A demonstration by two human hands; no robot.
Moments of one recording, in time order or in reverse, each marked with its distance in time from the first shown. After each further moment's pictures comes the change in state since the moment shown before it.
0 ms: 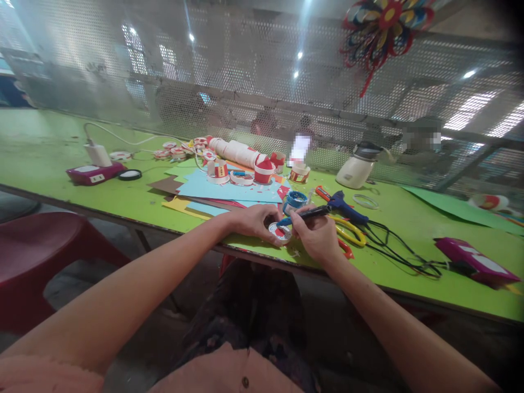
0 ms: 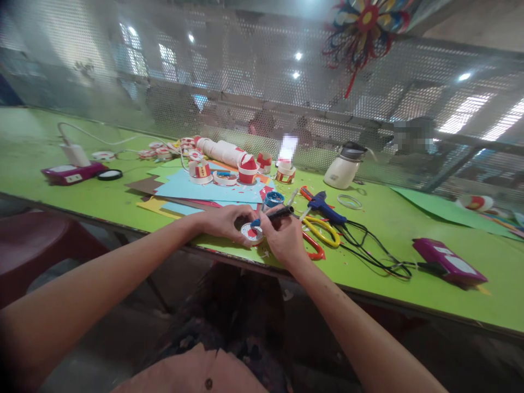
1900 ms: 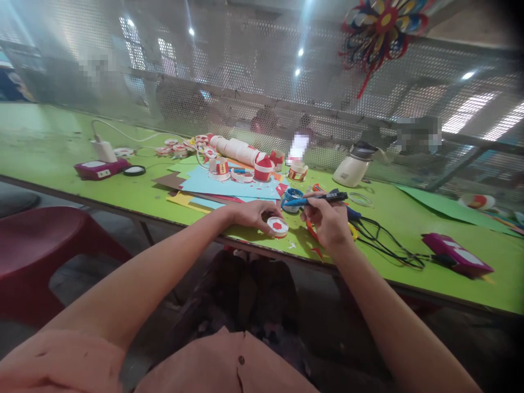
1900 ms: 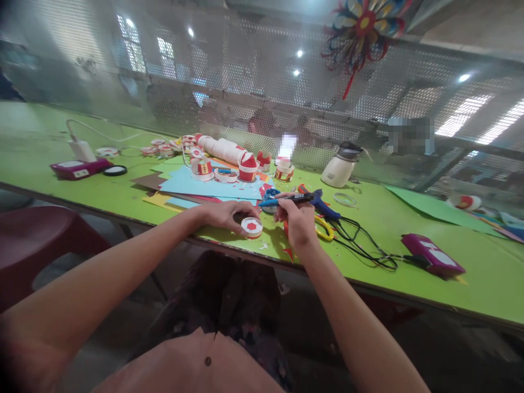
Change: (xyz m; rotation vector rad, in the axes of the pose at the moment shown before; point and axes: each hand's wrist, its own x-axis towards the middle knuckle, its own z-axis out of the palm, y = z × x) left_hand -0.001 0.002 -0.007 -0.110 -0.085 -0.034; right_hand 0.019 -0.013 -0.018 0.550 0.067 0.151
